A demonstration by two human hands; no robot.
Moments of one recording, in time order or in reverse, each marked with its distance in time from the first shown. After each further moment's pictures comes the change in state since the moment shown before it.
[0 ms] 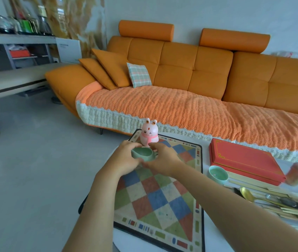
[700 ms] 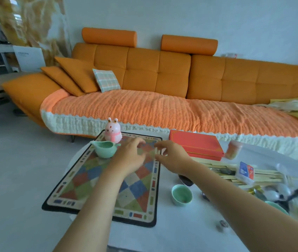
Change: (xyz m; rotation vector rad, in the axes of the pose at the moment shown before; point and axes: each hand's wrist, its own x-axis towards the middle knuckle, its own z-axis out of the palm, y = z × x) left_hand -0.042 0.110 0.073 0.109 -0.017 0.232; right_hand -0.113 0.060 -0.095 -0.136 0.186 0.090
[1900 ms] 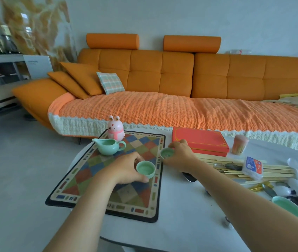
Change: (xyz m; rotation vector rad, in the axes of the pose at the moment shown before) left_hand -0.033 -0.009 -0.003 0.055 -0.389 -0.185; right_hand 0.008 0.043 0.016 -0.077 0.040 0.179
